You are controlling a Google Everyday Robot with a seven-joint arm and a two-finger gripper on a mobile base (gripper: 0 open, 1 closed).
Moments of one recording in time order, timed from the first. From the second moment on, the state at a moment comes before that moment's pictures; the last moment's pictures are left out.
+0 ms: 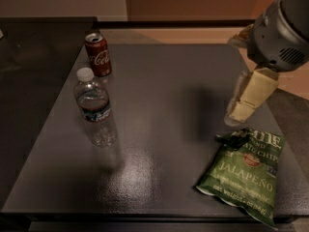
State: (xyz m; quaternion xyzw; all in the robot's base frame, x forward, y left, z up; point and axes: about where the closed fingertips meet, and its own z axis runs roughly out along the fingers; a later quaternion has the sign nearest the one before) arm 0.453 -0.149 0.974 -0.63 0.74 0.02 0.23
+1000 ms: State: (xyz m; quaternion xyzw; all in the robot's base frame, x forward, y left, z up) arm 0.476 -0.035 0.958 -0.66 0.67 0.13 0.31
